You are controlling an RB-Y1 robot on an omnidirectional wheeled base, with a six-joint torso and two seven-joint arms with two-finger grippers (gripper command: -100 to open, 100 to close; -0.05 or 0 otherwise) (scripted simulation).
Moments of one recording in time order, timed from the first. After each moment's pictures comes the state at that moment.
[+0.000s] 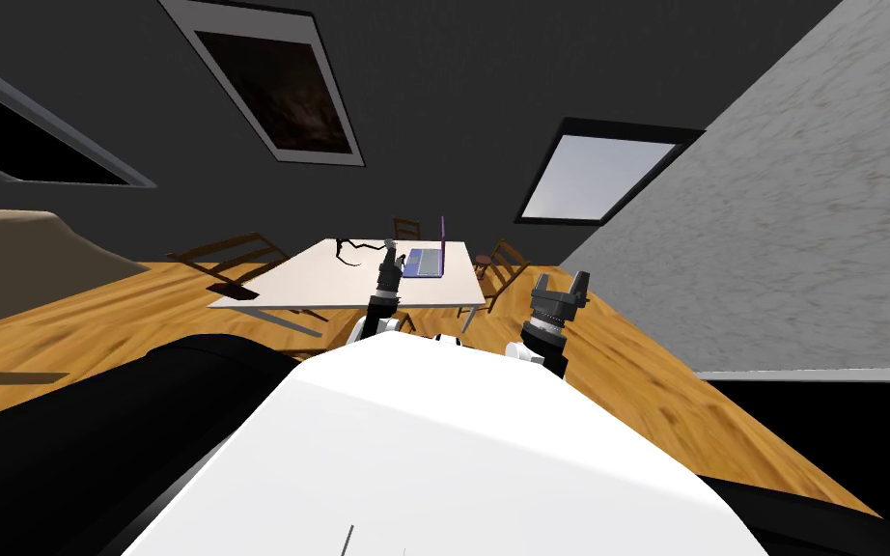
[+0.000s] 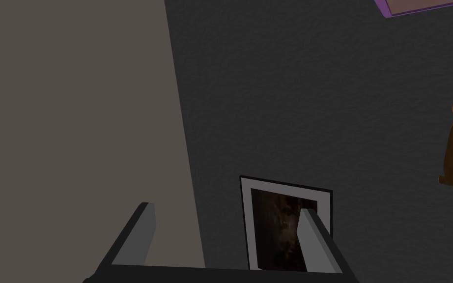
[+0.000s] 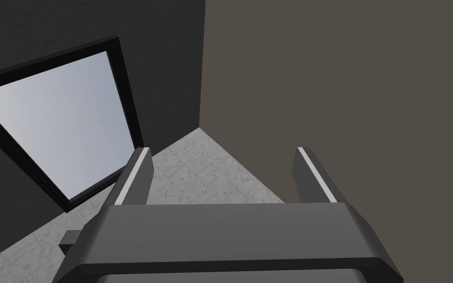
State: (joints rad) left arm 0.49 0.01 -0.04 -2.22 -0.12 -0.39 -0.07; right arm 0.49 0.02 0.04 -2.22 -0.09 -0.55 -0.08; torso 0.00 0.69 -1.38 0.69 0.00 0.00
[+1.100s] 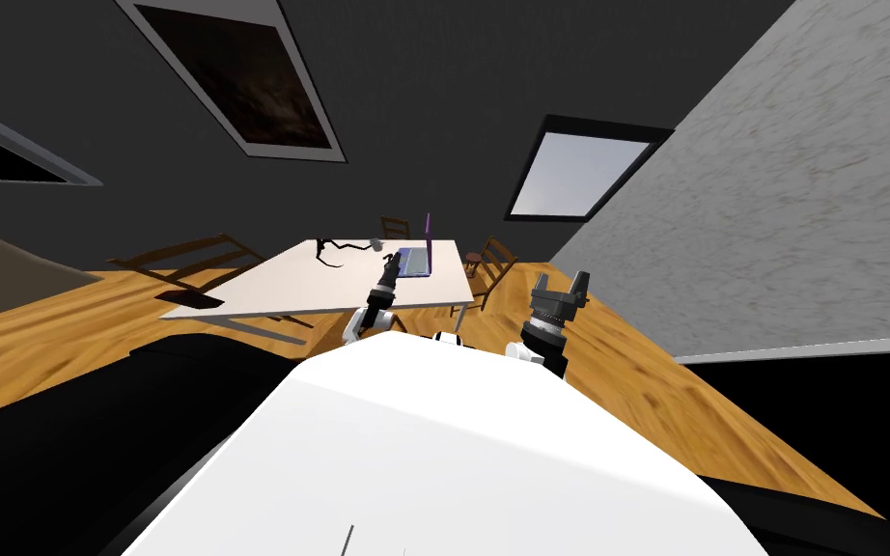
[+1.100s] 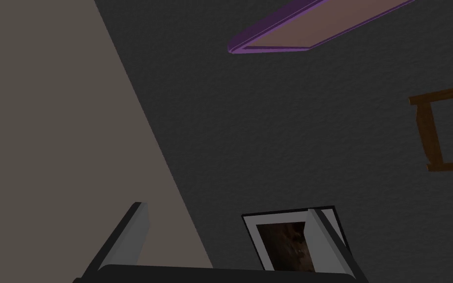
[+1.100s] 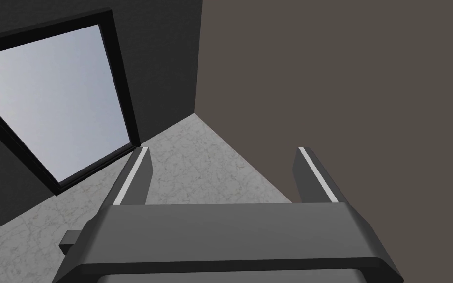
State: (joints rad) left arm 0.35 0.14 0.08 -2.01 -0.18 -0.33 -0.15; right arm 0.49 0.02 0.04 -2.22 -0.09 -0.55 -0.08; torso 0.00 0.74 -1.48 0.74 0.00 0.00
